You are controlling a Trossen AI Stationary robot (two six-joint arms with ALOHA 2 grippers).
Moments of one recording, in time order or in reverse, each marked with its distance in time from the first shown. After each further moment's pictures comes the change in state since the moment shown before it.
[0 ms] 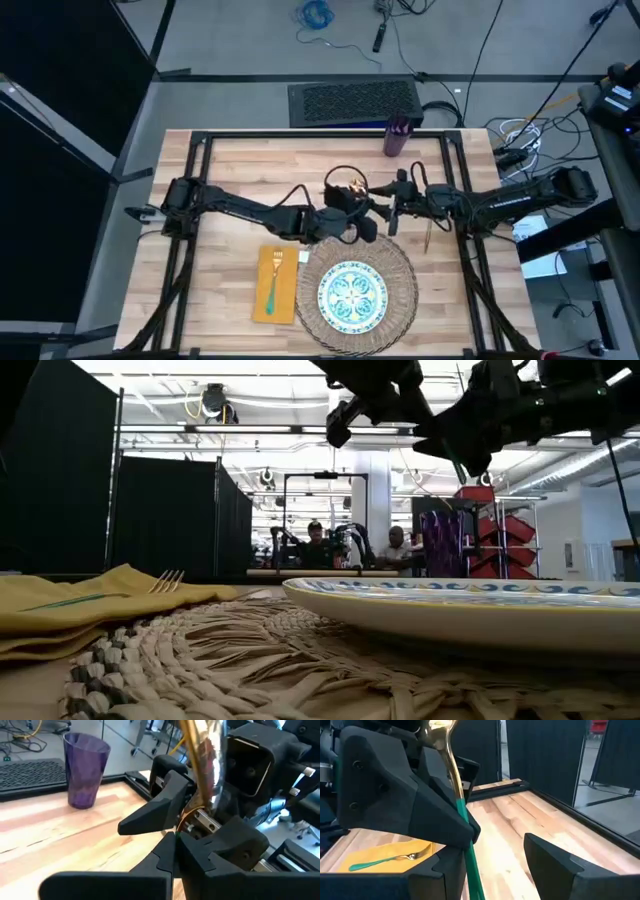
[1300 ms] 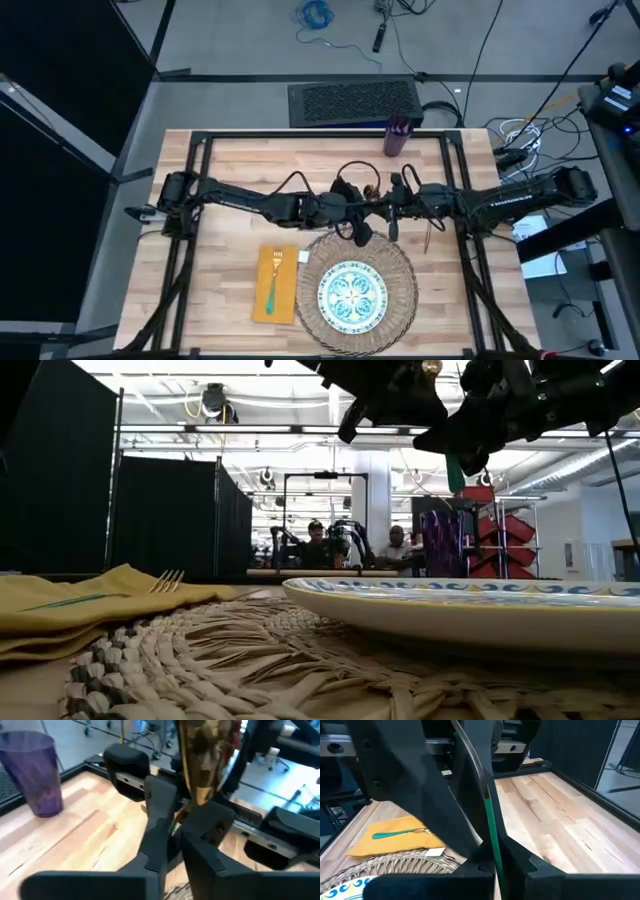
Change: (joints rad) left arm 0.050 -0.049 -0.002 -0.105 0.351 0.280; right arm 0.002 -0.001 0.051 -0.167 -0.102 -0.011
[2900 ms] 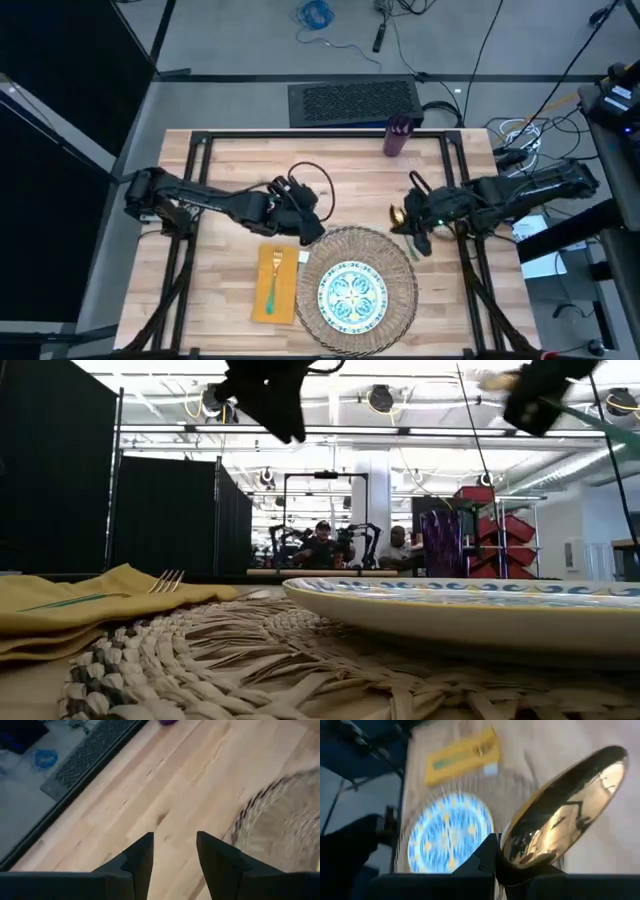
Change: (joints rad) left arm -0.104 -0.241 -0.012 -0.995 -0.369 -0.266; right arm 0.242 -0.132 0.418 -1.079 -0.095 0.474
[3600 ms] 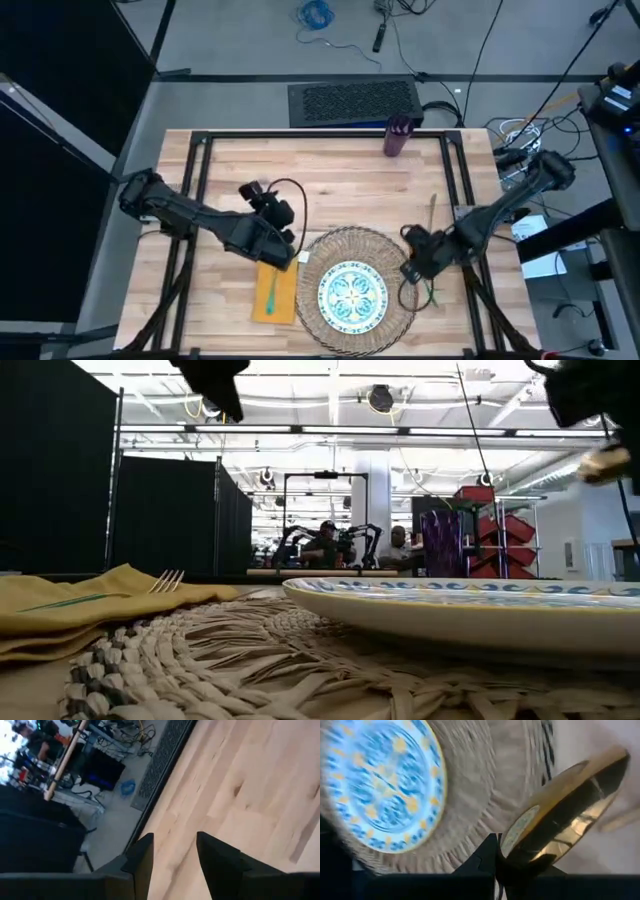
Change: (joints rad) left arm -0.174 -0.029 0.000 -0.502 -0.324 -0.105; right arm 0.387 0.359 0.001 -0.198 0.077 0.957
